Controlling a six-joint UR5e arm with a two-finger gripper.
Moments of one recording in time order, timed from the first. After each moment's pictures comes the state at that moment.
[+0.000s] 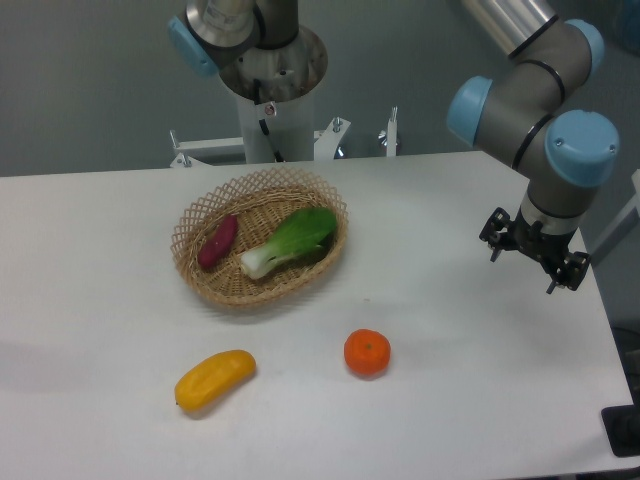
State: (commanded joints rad) arm 2.77 -2.05 -1.48 -1.08 1.58 1.47
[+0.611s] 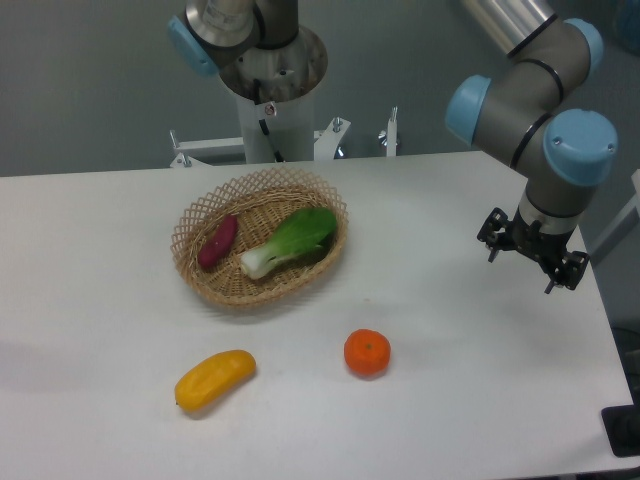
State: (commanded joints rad) arm 2.75 -2.04 -1.49 -1.08 1.56 1.35
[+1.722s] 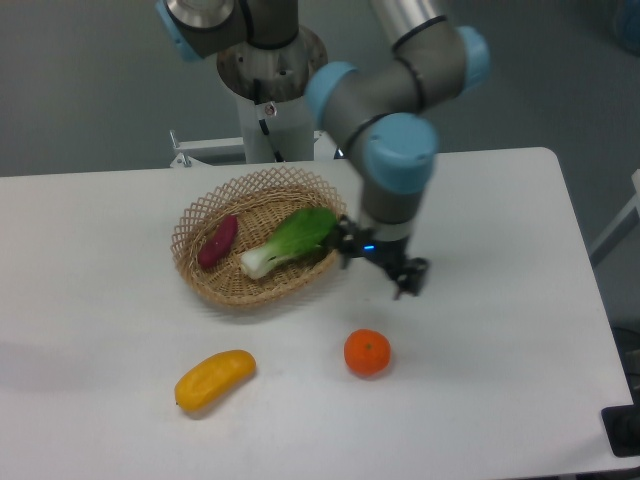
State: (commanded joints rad) arm 2.34 -1.85 -1.78 -1.08 1.52 1.09
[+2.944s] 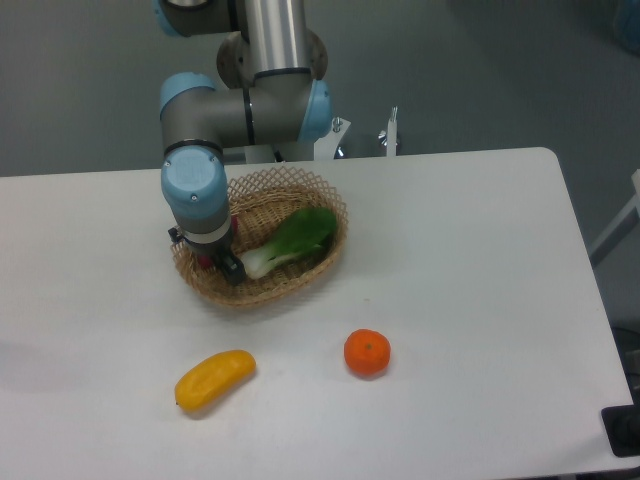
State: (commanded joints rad) arm 2.08 -1.86 -1.96 -1.07 1.53 1.03
